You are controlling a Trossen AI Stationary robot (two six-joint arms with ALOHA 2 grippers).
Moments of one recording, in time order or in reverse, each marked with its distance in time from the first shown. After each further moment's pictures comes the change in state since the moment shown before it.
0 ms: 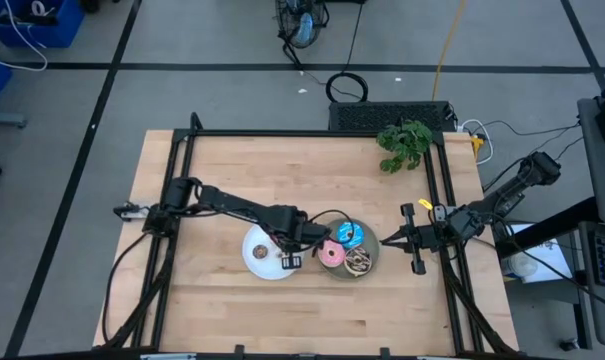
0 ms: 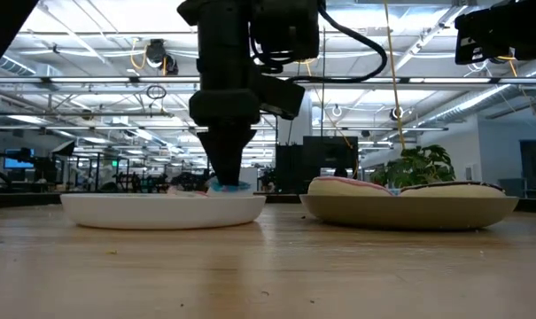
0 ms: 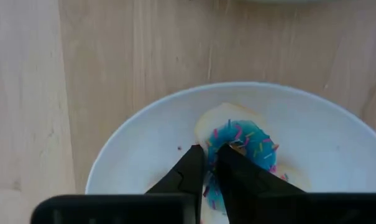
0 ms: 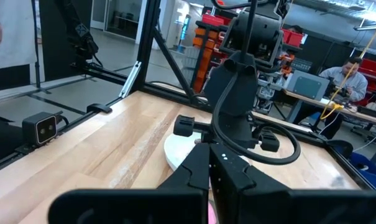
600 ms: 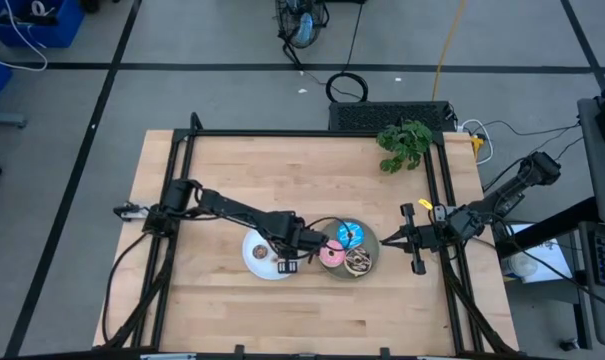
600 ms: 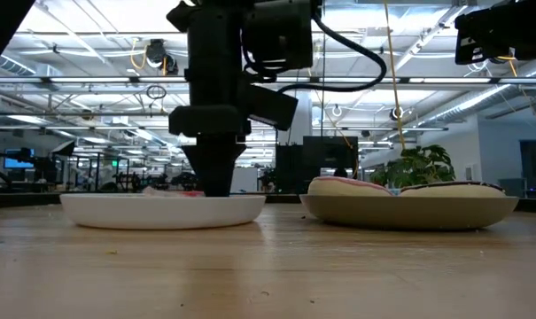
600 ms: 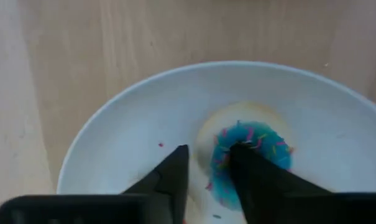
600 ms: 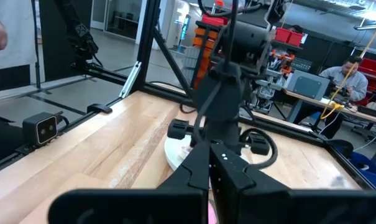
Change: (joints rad) left arm -0.027 0.000 -0.058 0.037 -0.007 0.018; right arm 0.000 0.000 0.000 0.000 0.000 0.003
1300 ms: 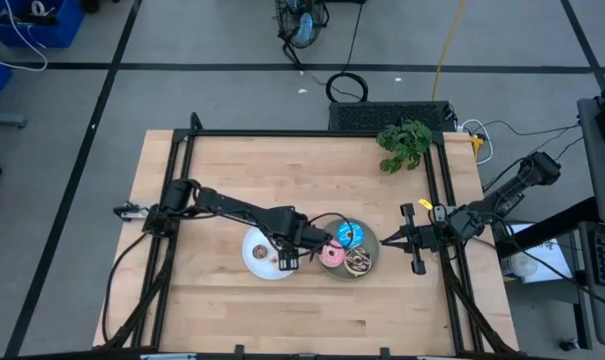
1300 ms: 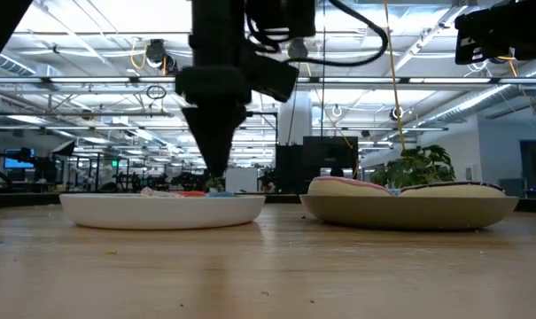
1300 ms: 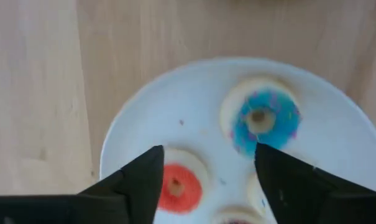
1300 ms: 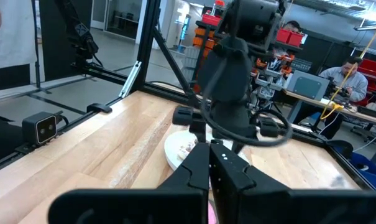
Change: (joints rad) left arm -0.011 -0.005 0.132 -0.187 -0.023 -0.052; right arm 0.000 0.000 0.000 0.000 0.000 -0.003
